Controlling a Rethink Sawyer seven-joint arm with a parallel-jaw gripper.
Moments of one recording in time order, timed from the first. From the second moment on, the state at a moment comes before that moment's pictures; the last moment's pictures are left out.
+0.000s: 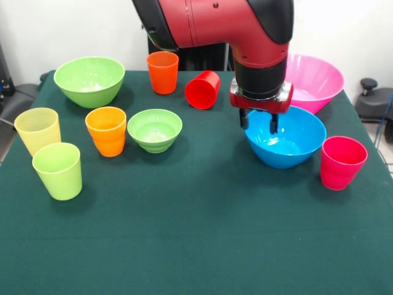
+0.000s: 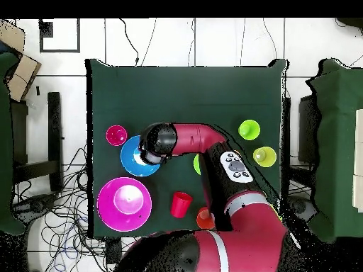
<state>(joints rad) -0.37 -0.49 0.33 1.60 -0.25 0.72 2.17</state>
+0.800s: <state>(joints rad) -0.38 -0.47 0.33 1.60 -0.29 0.72 2.17</state>
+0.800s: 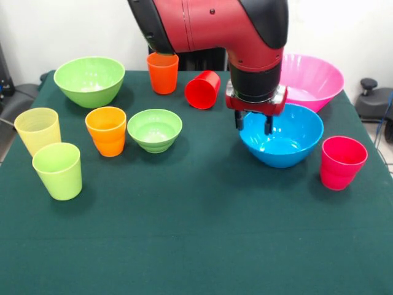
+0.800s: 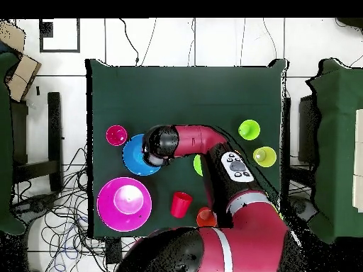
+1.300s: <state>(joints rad) -0.40 -0.44 0.33 1.60 -0.33 0.72 2.17</state>
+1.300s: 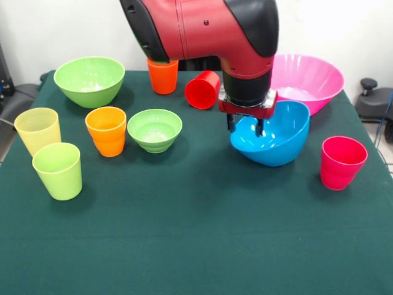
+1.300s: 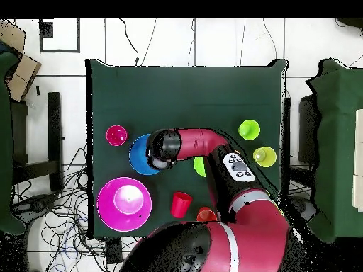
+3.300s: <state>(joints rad) -0.40 -0.45 0.34 1.60 -0.33 0.72 2.17</state>
